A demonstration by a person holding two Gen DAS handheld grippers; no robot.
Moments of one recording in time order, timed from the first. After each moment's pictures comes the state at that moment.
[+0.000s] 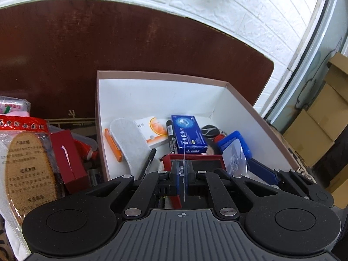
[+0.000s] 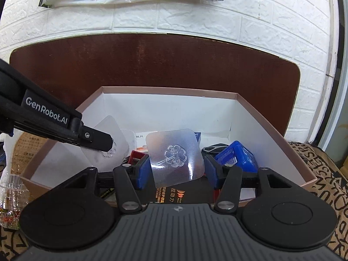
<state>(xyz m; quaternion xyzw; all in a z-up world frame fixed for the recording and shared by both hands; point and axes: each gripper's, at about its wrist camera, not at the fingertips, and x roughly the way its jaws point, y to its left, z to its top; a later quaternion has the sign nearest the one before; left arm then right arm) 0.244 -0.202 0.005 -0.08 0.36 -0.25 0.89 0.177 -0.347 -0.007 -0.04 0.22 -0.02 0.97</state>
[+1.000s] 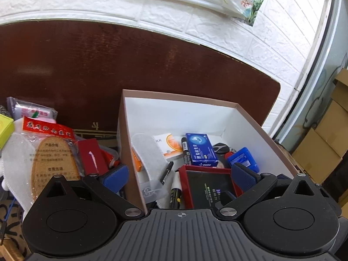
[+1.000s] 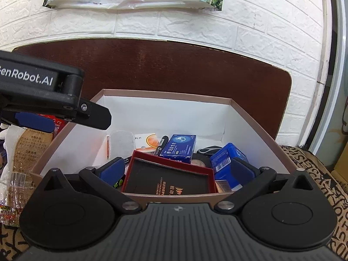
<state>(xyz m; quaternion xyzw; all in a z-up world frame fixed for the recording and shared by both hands) 0.212 -0.178 0.018 -0.09 0.30 -0.21 0.93 0.155 -0.333 0.001 -0.05 0.20 -0.04 0.98</state>
